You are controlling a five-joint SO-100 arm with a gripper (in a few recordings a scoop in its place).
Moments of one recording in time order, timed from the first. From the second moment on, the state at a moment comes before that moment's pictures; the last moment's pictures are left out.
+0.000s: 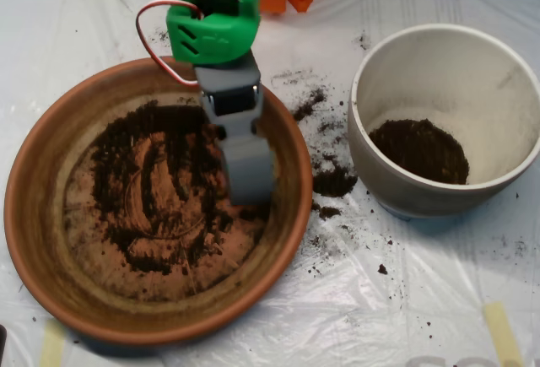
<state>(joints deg) 16.4 99.8 119.9 58.8 -30.0</state>
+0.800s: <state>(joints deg) 31.6 92.3 119.7 54.4 -15.8</state>
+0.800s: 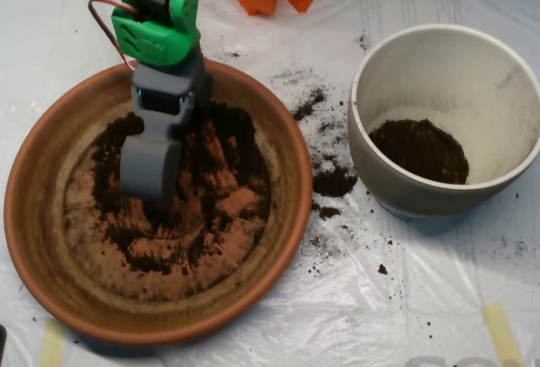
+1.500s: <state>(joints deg) 33.5 90.9 117.3 56.4 -26.2</state>
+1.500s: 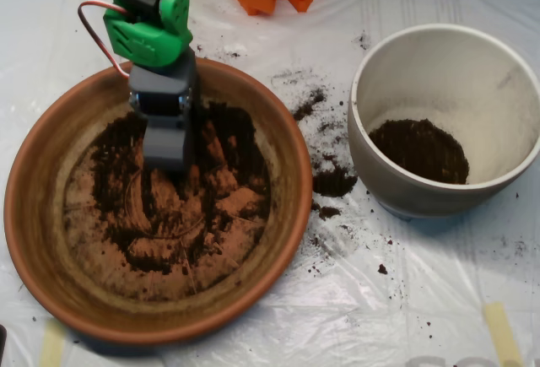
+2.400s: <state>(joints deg) 24.4 98.2 117.6 63.7 -18.6</state>
